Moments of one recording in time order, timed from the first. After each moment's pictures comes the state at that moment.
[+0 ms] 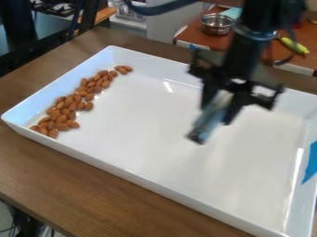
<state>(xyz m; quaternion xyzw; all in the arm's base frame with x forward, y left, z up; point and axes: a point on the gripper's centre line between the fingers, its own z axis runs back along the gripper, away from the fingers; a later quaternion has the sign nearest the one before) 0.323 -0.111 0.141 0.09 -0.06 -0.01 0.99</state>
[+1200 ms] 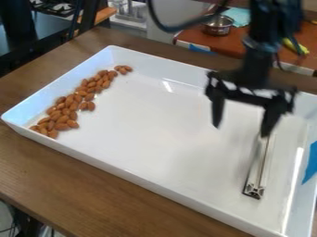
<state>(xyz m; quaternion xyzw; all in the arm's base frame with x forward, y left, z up) 0.353 -0.113 0.118 0.00 -0.02 0.13 0.99</state>
